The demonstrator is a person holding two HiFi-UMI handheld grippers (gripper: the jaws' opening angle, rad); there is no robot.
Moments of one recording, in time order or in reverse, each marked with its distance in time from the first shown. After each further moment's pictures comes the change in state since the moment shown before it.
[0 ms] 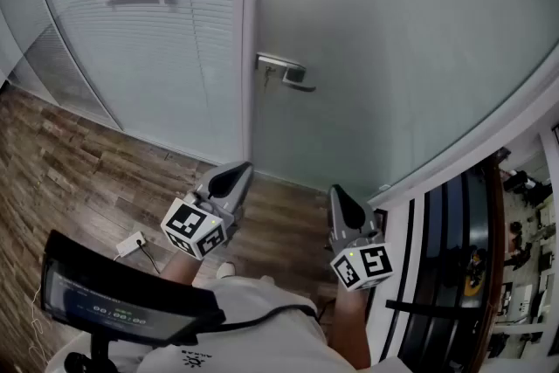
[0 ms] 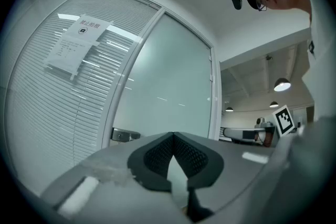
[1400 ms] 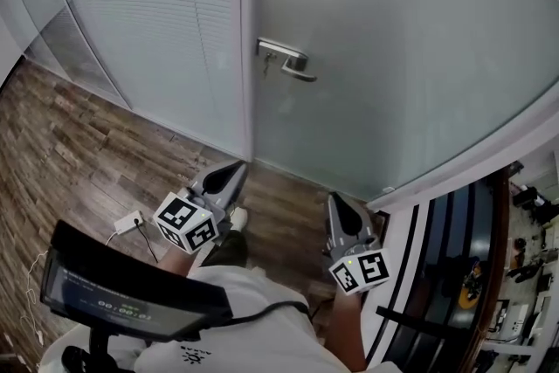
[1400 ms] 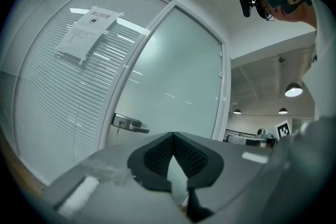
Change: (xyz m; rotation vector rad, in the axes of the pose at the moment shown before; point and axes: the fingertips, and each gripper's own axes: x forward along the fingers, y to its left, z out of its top) left arm 0.025 -0.014 -0.041 -0.102 0.035 0.070; right arm -0.021 -0.047 -0.038 0.056 0.002 0.128
